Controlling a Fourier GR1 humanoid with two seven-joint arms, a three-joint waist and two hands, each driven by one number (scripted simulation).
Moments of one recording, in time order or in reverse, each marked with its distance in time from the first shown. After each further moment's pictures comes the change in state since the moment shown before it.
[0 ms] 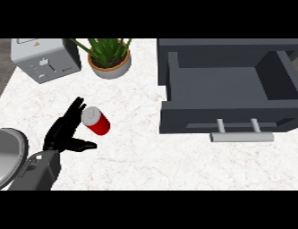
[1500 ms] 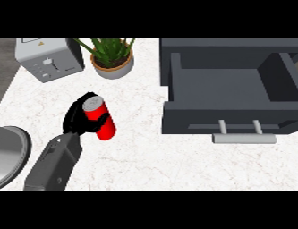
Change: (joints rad) left arm -0.148 -0.103 0.075 0.047 0.112 -0.016 -0.046; right arm 0.059 0.034 -0.002 -0.068 -0.054 -0.009 0.032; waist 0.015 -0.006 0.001
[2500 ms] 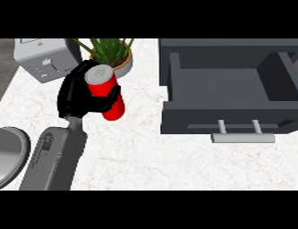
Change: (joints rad) left arm 0.100 -0.077 -0.230 -0.798 0.048 0.487 0.433; right arm 0.045 0.001 -0.024 -0.044 -0.058 -0.006 0.024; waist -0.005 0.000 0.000
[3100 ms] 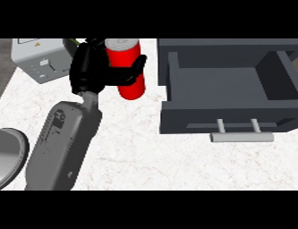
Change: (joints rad) left arm -0.229 -0.002 -0.084 -0.031 -0.044 0.208 0.172; right arm -0.028 -0.006 0.026 0.005 0.012 -0.021 0.005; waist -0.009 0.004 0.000
